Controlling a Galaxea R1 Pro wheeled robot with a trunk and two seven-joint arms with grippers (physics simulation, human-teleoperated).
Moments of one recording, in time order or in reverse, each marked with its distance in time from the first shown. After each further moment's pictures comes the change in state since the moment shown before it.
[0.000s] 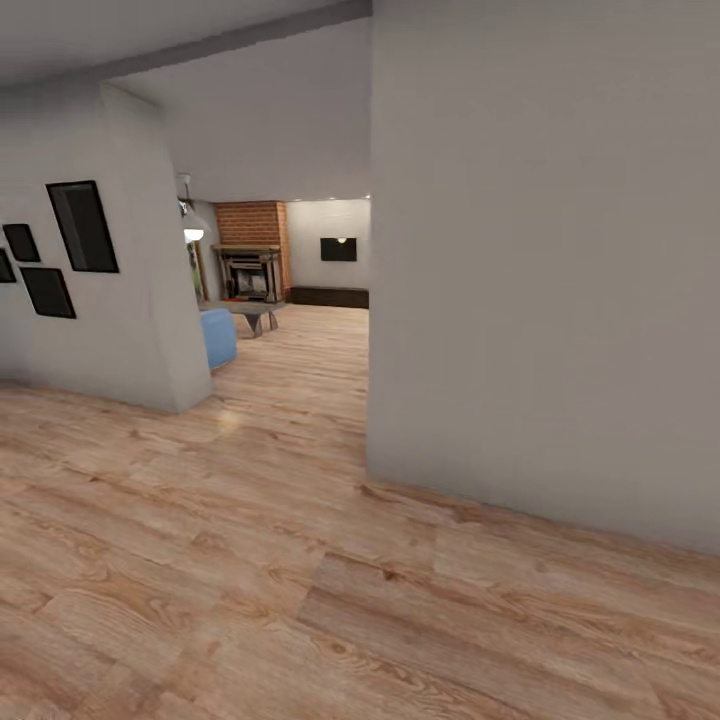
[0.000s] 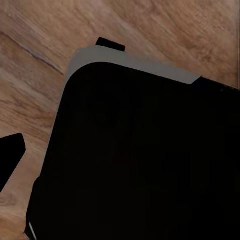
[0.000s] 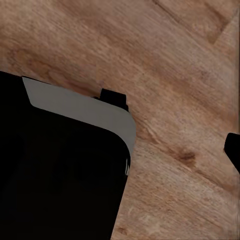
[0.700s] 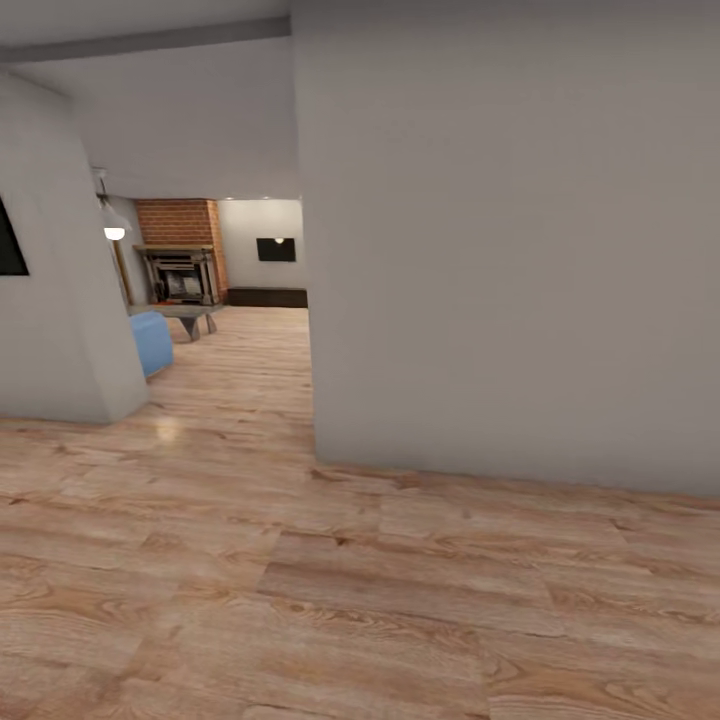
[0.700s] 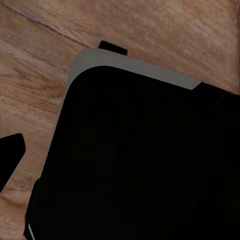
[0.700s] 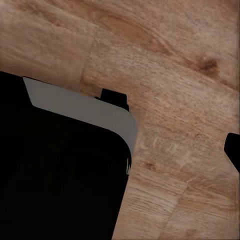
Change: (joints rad) left arm 0.000 0.003 0.009 0.000 0.012 -0.009 0.000; right arm 0.000 0.001 -0.002 0.001 -0.002 -0.001 0.000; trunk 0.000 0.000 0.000
